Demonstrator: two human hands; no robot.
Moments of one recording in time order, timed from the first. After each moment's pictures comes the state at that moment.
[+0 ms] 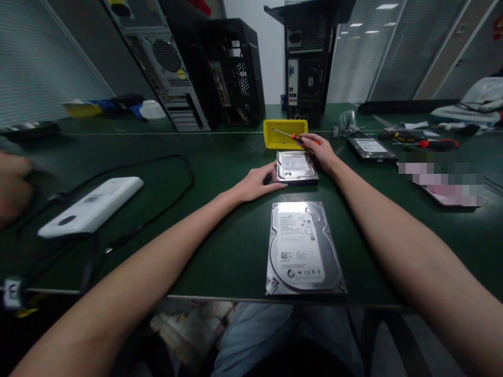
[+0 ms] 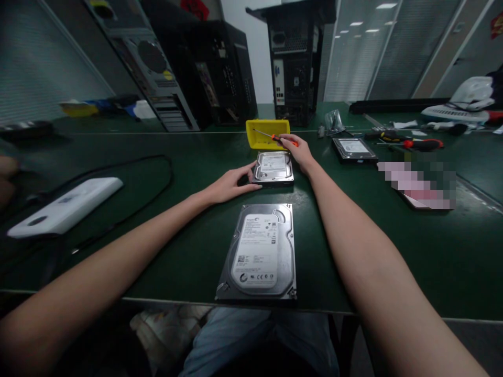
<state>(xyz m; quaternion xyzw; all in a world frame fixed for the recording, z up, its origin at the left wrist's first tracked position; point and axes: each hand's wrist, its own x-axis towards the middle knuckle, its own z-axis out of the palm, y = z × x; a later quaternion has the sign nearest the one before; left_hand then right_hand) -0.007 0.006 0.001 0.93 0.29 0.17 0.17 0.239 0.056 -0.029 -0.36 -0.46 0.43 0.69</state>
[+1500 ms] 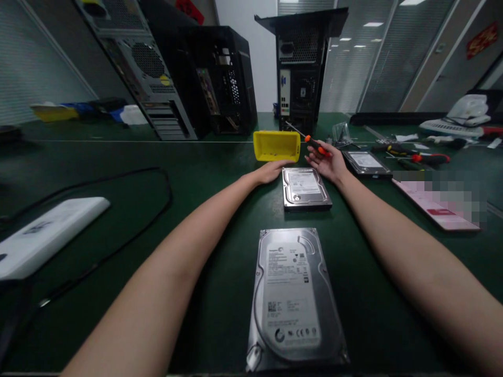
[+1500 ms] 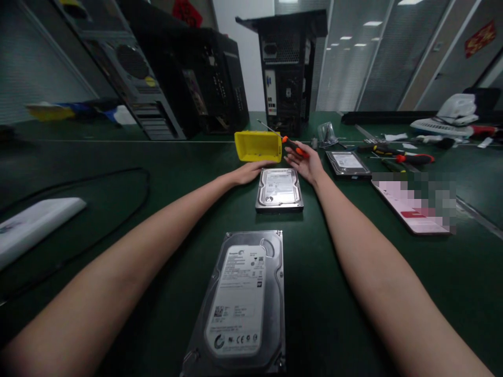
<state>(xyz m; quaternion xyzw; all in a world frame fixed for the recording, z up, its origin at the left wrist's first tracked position) 0.070 0.149 -0.025 0.94 0.25 0.12 0.18 0.288 0.065 -0.022 -0.29 -0.32 0.59 0.69</state>
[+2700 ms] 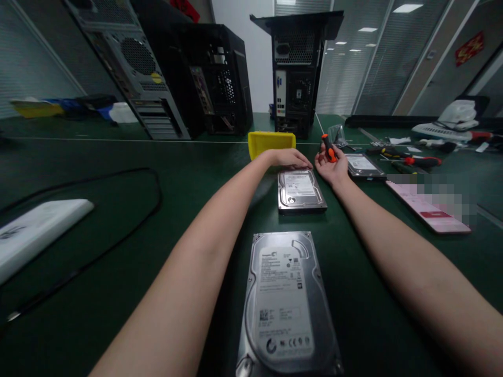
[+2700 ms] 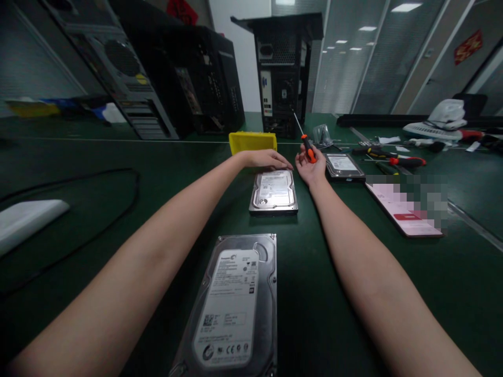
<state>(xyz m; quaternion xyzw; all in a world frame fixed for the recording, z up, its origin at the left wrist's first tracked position) 0.140 0.146 0.027 0.87 0.23 0.00 0.44 0.309 0.069 -0.029 -0.18 -0.10 0.60 0.78</state>
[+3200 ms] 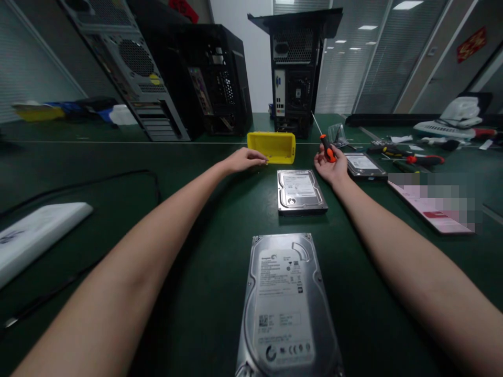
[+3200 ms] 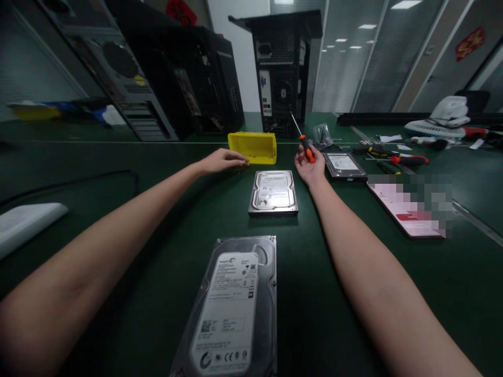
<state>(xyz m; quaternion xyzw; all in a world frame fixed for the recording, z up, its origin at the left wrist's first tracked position) 0.020 0.168 0.020 0.90 0.32 0.16 0.24 0.305 0.069 -0.028 -0.20 -0.12 0.59 0.77</state>
